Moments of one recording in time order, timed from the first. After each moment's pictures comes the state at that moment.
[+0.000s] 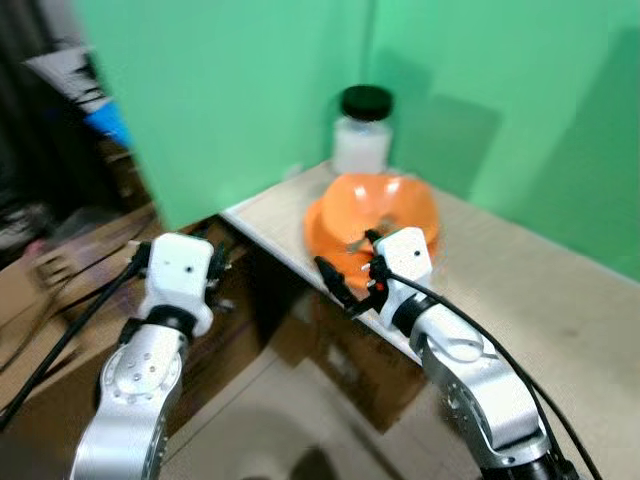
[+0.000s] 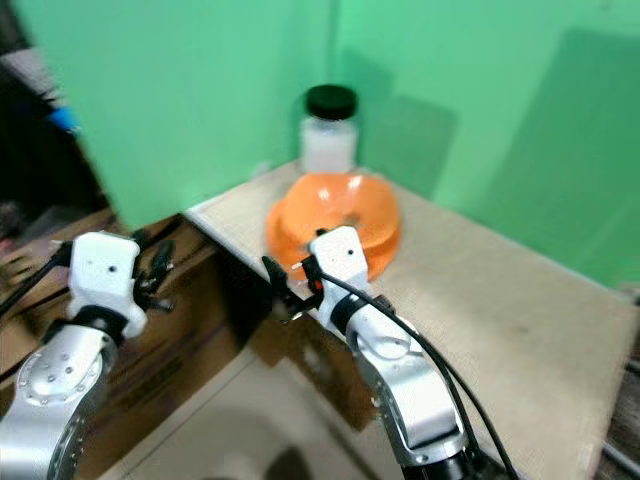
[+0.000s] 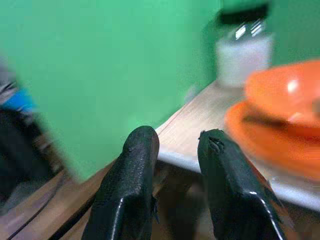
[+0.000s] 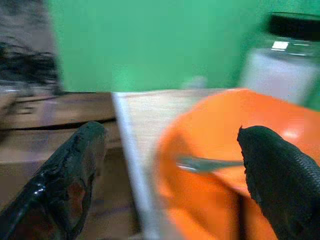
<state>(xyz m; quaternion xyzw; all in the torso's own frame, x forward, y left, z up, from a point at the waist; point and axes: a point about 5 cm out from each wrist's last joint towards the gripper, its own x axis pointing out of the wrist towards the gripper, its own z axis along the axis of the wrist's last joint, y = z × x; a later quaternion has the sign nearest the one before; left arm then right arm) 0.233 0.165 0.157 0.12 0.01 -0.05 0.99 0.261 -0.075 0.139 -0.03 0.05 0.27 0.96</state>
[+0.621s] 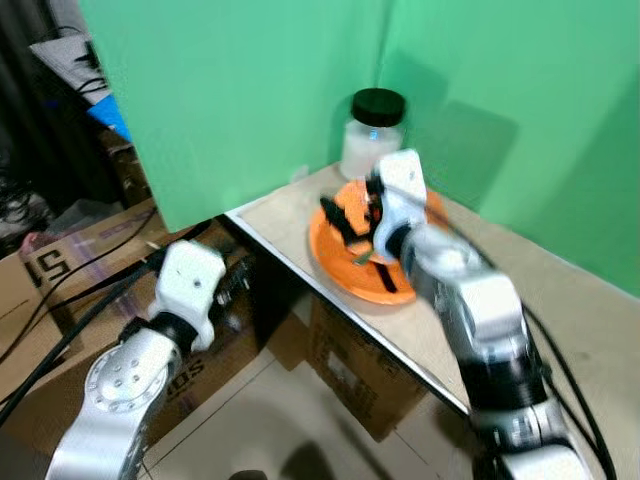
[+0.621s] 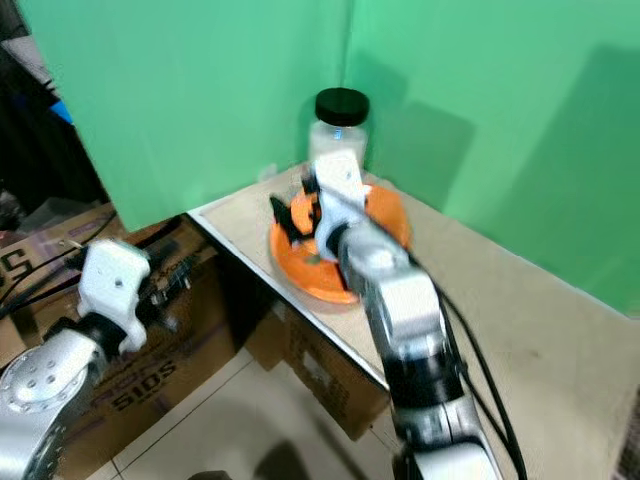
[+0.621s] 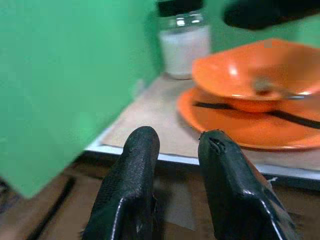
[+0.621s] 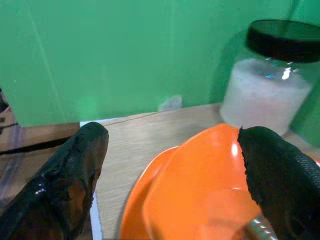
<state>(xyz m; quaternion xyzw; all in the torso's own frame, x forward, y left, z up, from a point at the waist) 0.223 0.163 0.151 0.13 0.03 -0.21 0.97 0.327 -0.071 0.188 -0.01 0.09 0.22 0.97</state>
